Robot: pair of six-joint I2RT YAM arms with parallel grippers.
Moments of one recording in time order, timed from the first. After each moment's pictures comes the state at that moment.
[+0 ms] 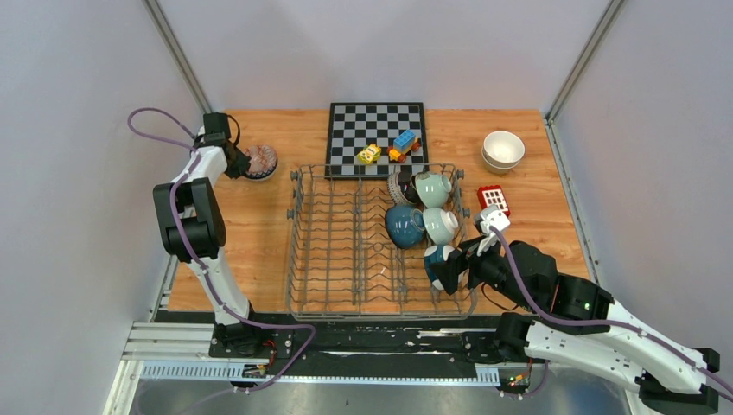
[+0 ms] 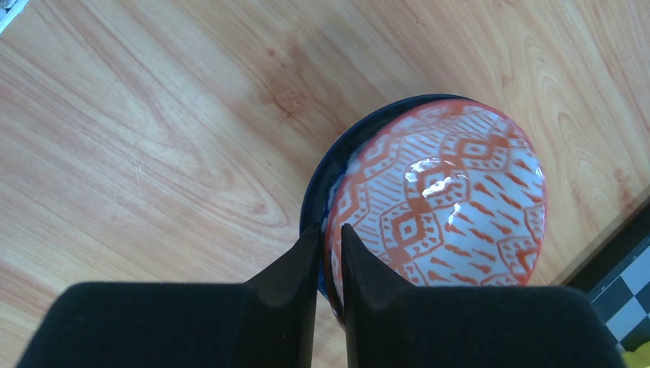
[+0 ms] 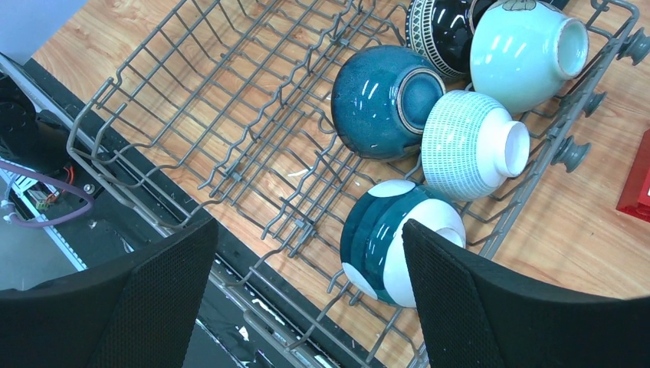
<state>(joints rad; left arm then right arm) 0.20 1.94 1.45 -0.43 -0.11 -0.64 1.11 0.45 0.77 -0.68 0.34 0.32</state>
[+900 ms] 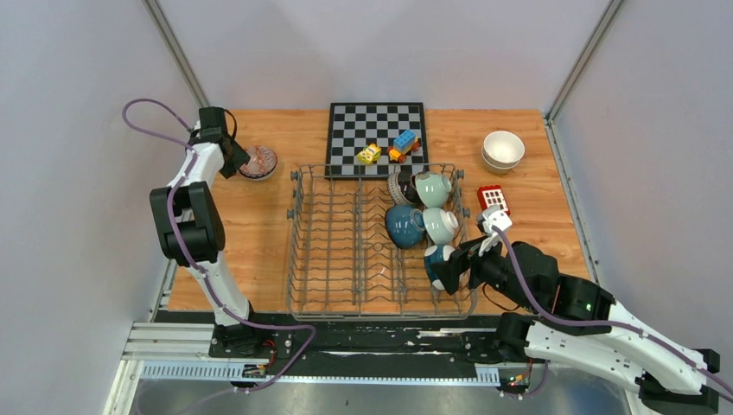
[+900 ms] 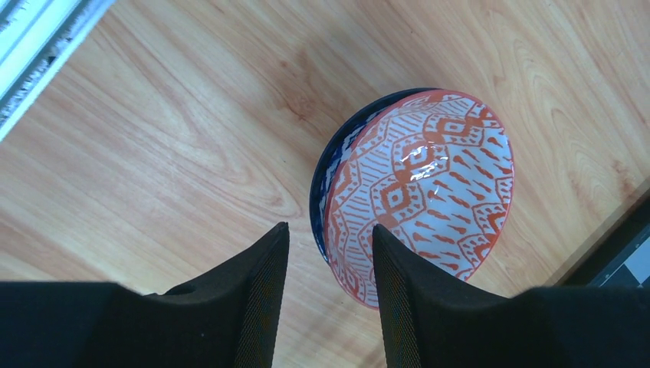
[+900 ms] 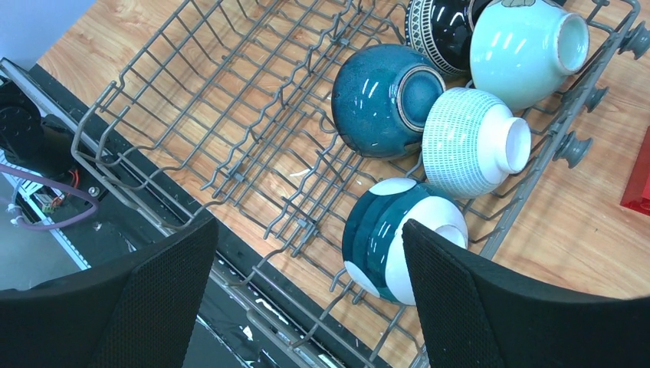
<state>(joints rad) 0.20 1.91 1.48 -0.49 -0.13 -0.59 1.11 0.44 0.77 -0.68 0.34 0.34</state>
